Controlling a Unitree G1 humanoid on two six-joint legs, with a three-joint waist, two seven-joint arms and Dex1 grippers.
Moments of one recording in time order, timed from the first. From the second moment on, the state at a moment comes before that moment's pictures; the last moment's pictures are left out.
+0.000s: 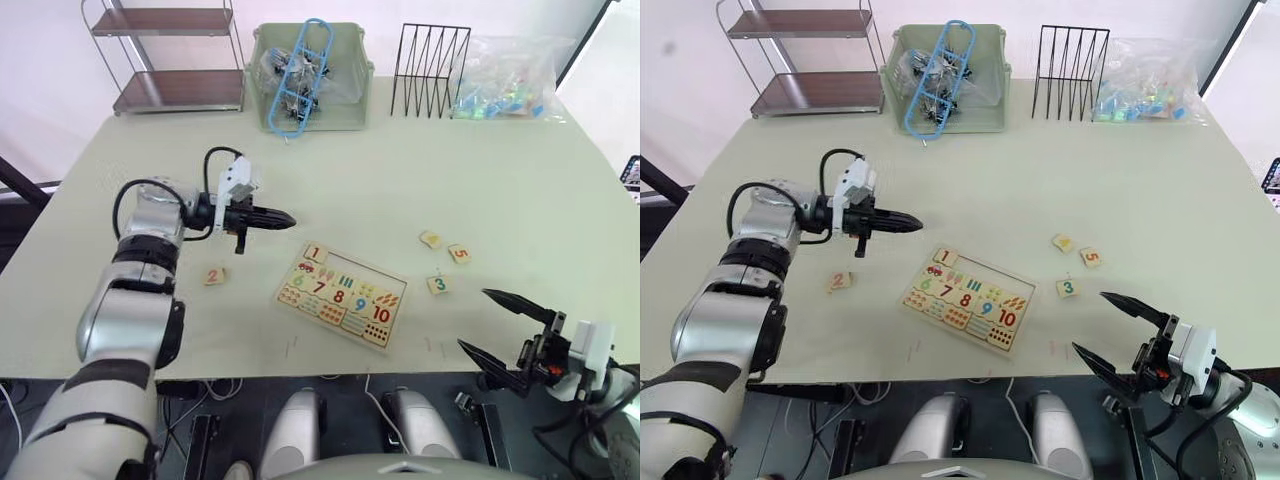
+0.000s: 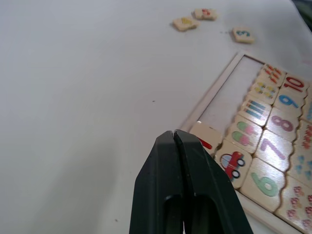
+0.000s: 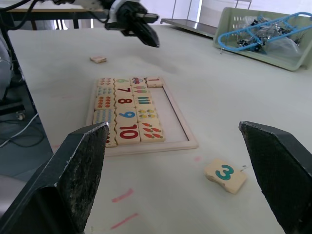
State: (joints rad) left arm -0.92 0.69 -0.12 0.97 -0.24 -0.03 -1.59; right arm 0.40 -0.54 -0.22 -0.31 0.57 -0.22 1.07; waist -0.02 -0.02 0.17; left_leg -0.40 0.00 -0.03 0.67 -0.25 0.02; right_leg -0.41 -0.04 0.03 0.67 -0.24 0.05
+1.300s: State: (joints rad) left arm 0.56 0.54 0.59 -0.31 -0.52 0.27 -0.92; right arm 0.33 -0.62 -0.37 -0.06 0.57 -0.12 1.11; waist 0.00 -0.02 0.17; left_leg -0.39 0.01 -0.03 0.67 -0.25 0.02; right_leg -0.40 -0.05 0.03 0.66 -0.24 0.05
